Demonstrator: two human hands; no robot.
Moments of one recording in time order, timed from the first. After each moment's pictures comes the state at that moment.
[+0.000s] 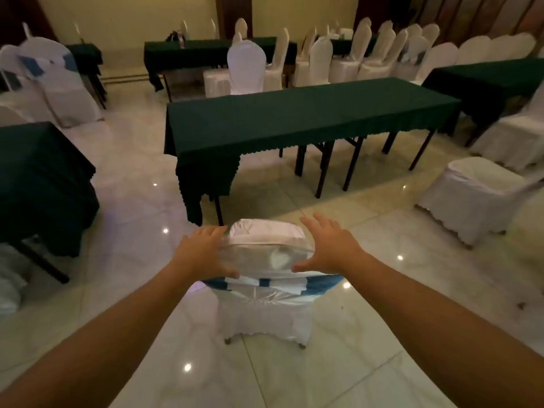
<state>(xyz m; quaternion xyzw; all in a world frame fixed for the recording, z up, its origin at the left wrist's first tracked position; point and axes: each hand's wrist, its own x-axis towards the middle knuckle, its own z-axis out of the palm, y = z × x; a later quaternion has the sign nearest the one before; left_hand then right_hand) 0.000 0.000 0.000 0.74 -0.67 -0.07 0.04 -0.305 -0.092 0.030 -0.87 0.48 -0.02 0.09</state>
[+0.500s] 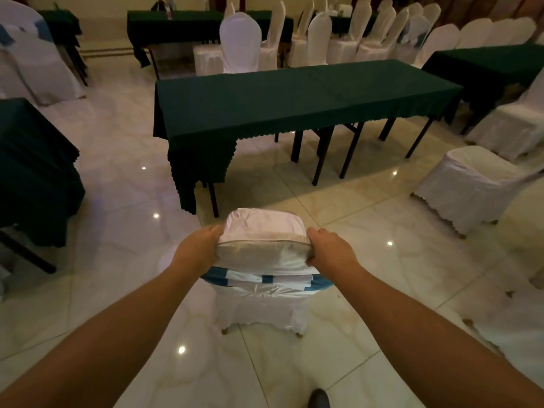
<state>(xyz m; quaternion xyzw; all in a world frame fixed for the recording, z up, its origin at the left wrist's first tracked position) 0.027 -0.026 -0.043 0.74 -0.66 -0.08 0.09 -0.275 -0.104 -0.023 -0.85 0.52 0.00 0.06</state>
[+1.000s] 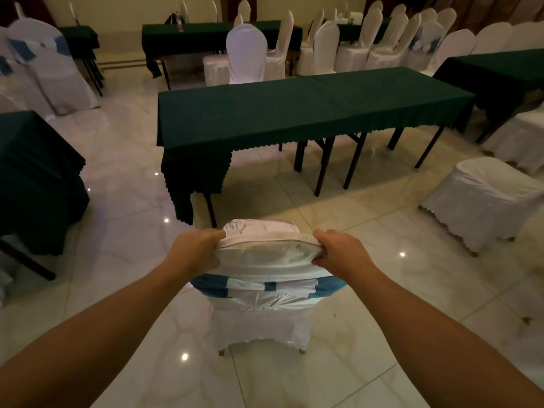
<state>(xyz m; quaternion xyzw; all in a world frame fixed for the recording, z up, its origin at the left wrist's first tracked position) -0.033 -0.090 -0.005 0.71 -0.70 -0.02 0.07 -0.363 -0.197 -0.008 -0.90 0.44 -0.09 0.03</state>
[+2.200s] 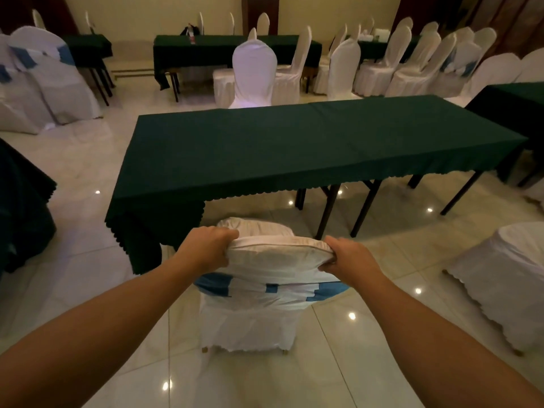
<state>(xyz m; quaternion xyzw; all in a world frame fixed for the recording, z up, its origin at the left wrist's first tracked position) -0.047 -0.529 -0.005 0.72 -0.69 0.04 0.00 -0.372 -0.656 -0.029 -0.90 0.42 -0.10 0.06</state>
